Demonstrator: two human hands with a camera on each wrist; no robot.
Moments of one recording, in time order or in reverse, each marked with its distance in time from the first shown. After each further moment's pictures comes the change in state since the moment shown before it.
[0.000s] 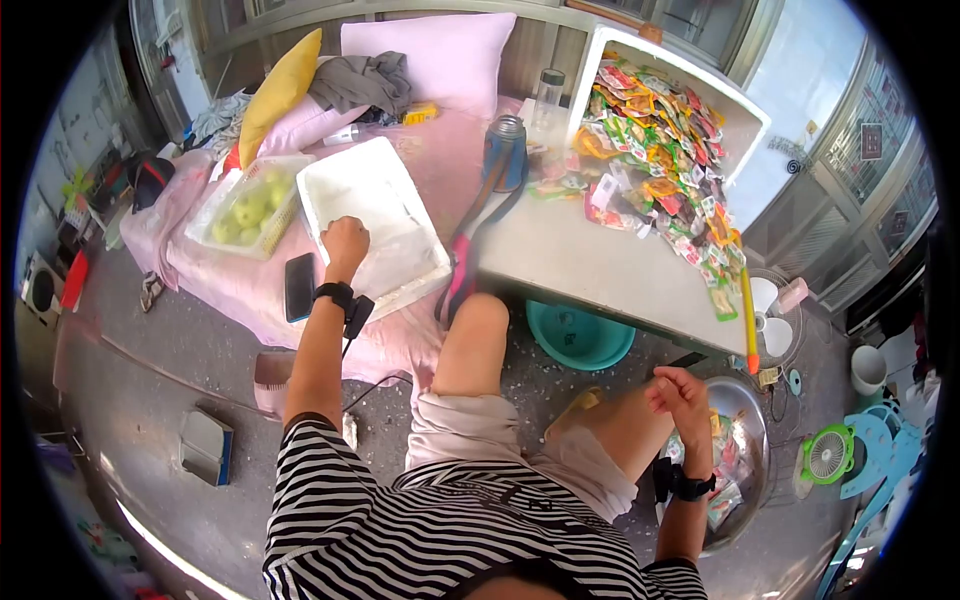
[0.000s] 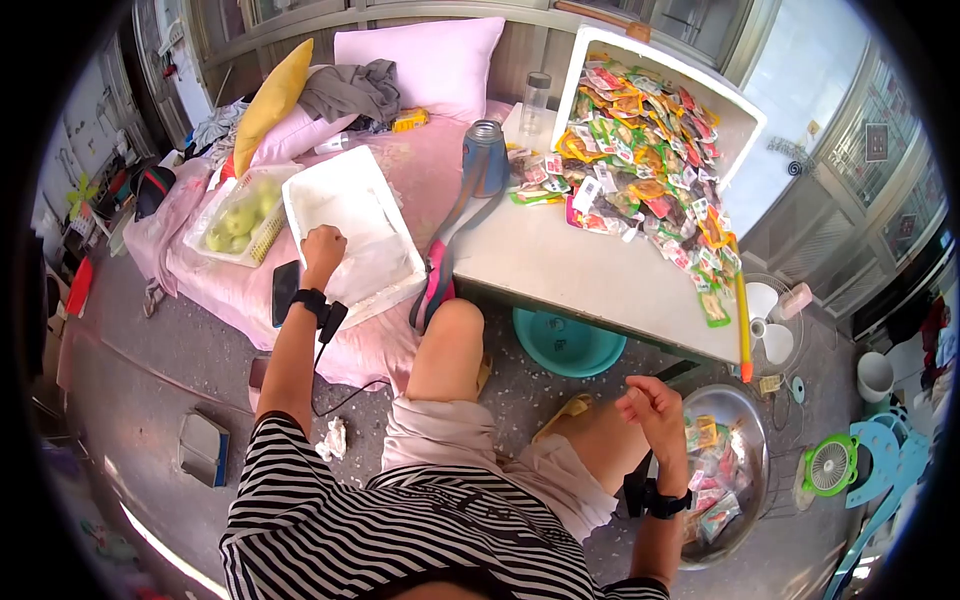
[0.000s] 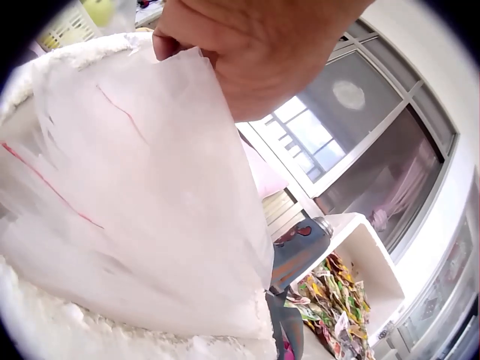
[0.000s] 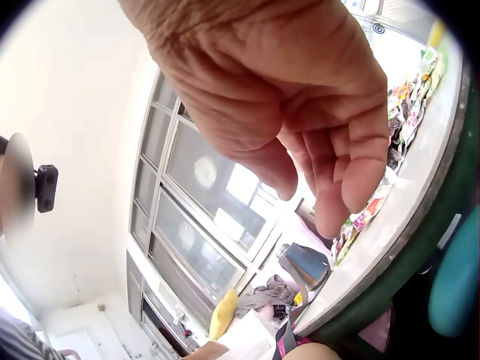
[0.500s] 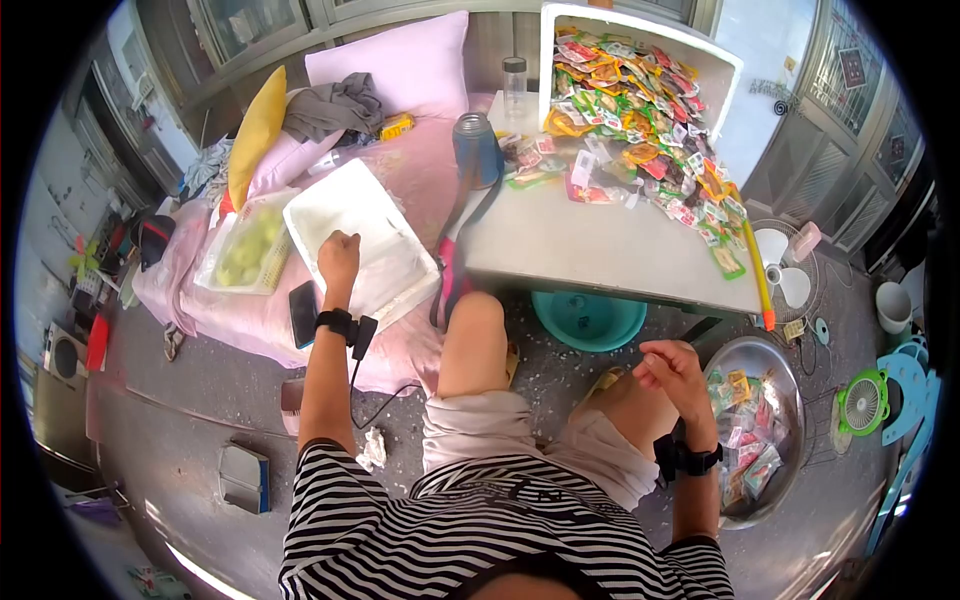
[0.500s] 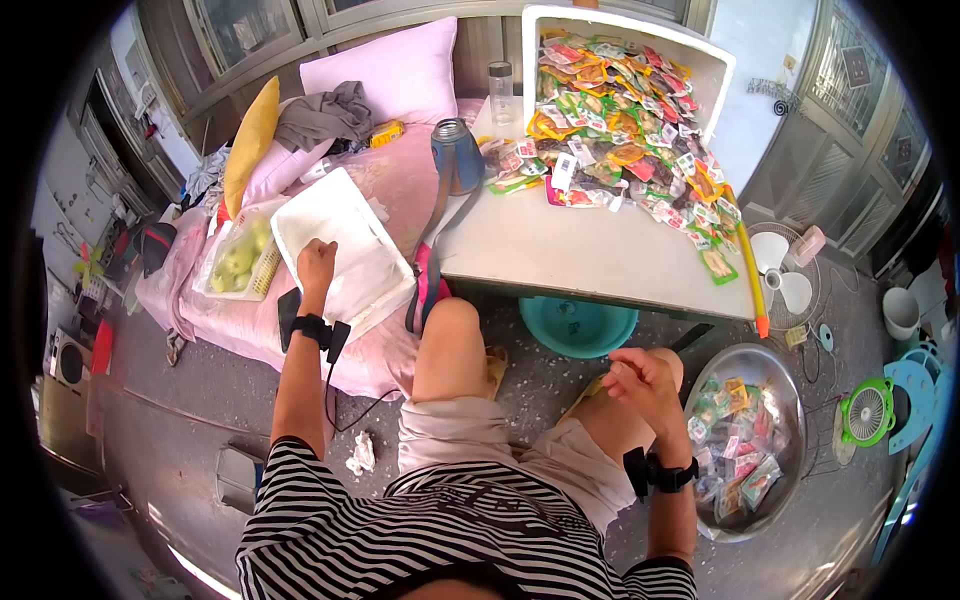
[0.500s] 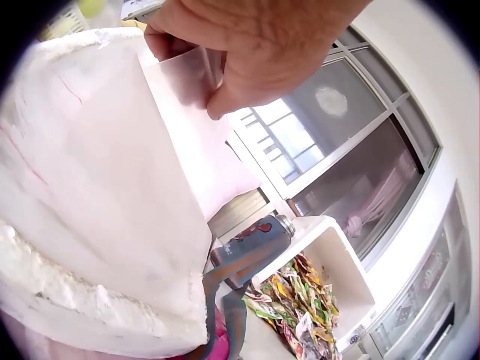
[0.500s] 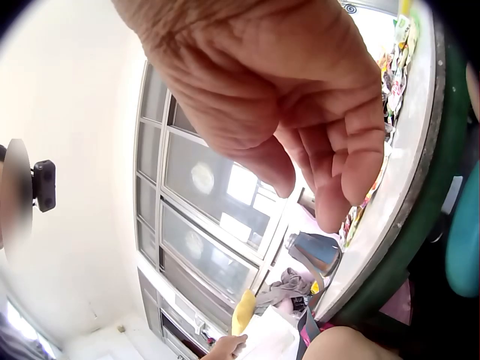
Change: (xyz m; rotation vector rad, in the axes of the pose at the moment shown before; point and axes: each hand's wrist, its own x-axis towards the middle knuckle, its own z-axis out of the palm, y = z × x) left_hand -0.011 0.032 -0.033 -0.341 0.197 -0.021; right_hand 0.001 0.003 0.014 0.105 -0.069 -0.031
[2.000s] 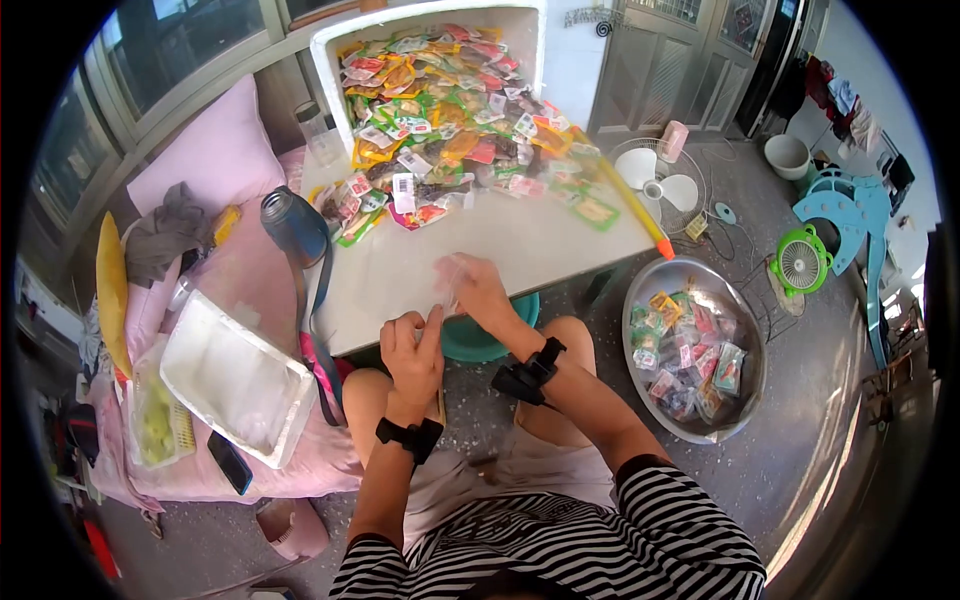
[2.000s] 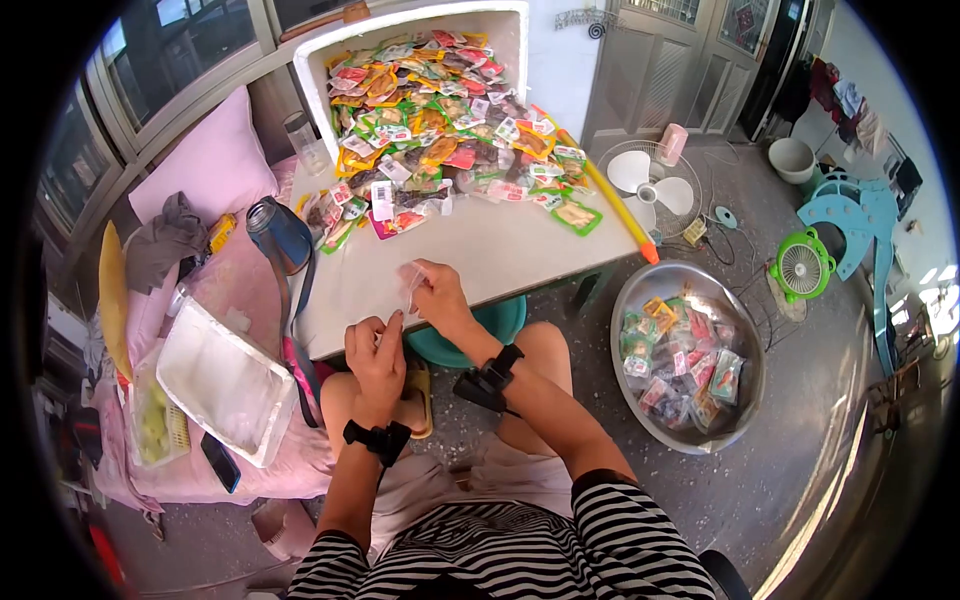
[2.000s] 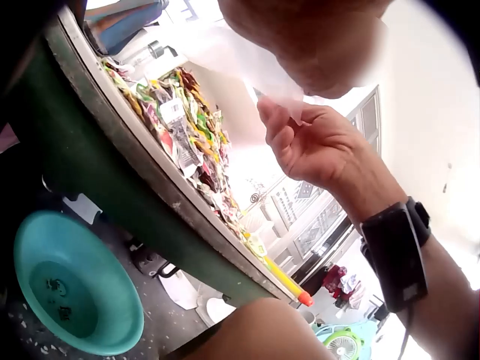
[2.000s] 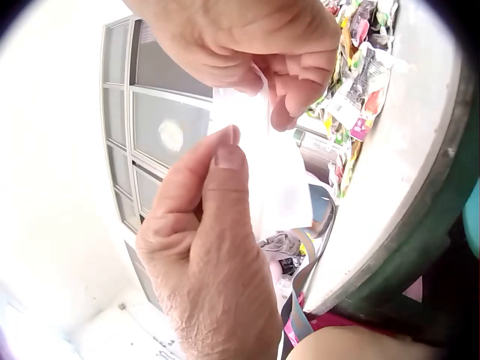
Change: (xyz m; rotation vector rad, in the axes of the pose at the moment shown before) left_hand -0.152 0.282 0.066 -0.496 -0.013 0.807; right_hand 0.183 0.001 0.053 0.212 0.292 -0.290
